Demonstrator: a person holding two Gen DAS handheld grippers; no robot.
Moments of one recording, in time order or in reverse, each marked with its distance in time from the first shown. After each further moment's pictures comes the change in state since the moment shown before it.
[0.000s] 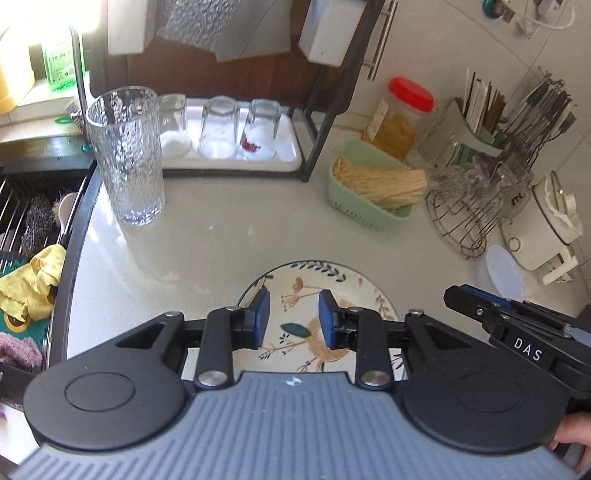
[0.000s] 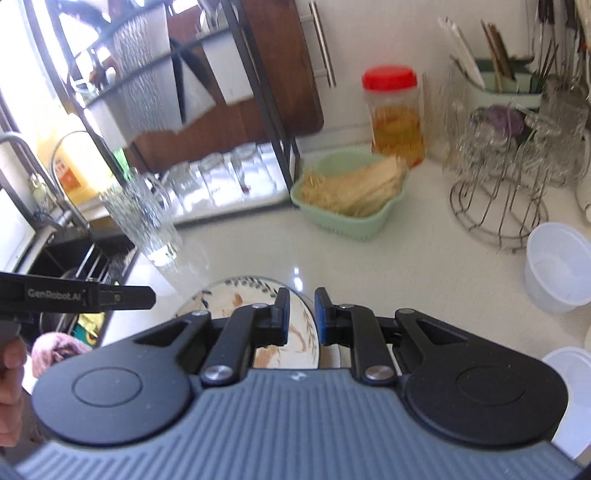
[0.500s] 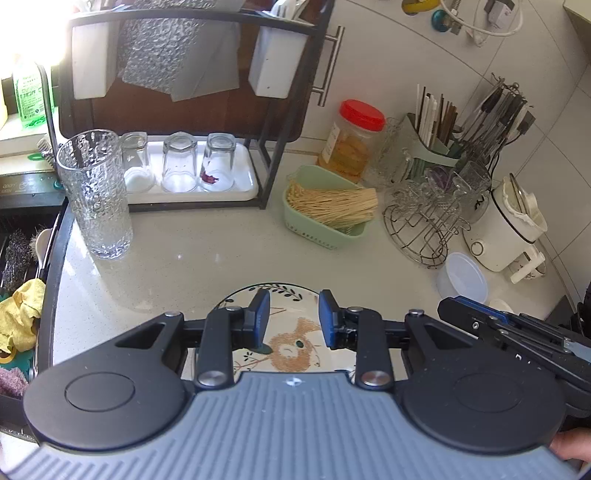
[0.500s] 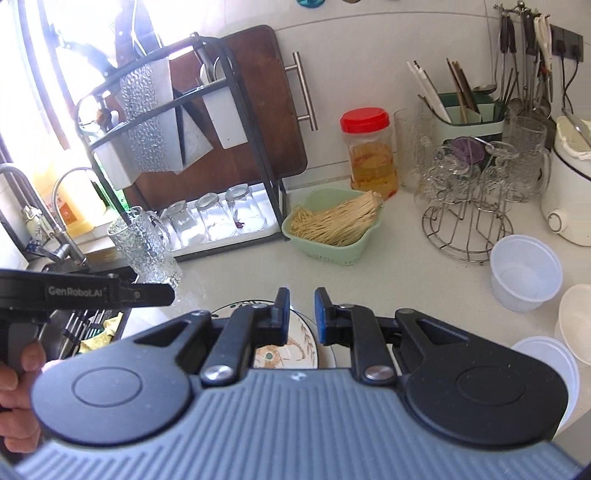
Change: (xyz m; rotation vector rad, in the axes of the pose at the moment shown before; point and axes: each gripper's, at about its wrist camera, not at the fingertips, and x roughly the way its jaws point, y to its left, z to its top) left arm -0.024 -0.025 -0.001 0.077 -0.072 -0.085; right arm -0.045 0.005 -0.009 0.036 -0.103 -0.061
